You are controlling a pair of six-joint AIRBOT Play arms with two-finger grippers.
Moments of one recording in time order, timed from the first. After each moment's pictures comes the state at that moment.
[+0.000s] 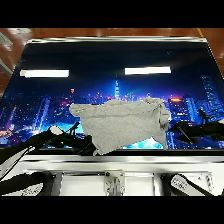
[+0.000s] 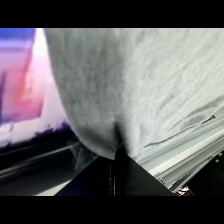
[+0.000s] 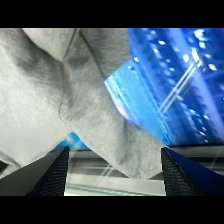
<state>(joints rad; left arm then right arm) -0.37 -1.33 0.43 0.44 -0.84 -1.40 -0.60 -1.25 0.72 -1.01 1.34 1.23</state>
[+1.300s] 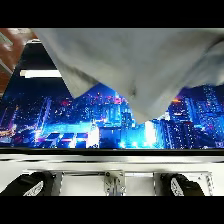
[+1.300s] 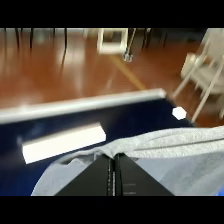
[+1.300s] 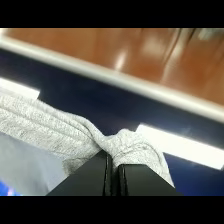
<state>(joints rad) -0.24 -0.92 1.98 1.23 -1.08 -1.56 -0.23 -0.79 1.79 -1.08 1.22 1.11</state>
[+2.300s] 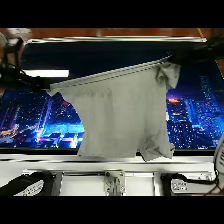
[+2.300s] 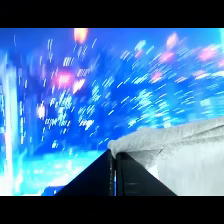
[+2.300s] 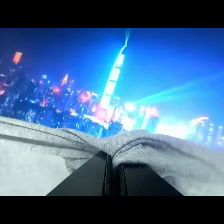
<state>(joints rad) -0.13 -1.18 1.44 1.60 -1.34 -1.71 -0.11 -1.53 1.87 -1.04 1.35 1.30</state>
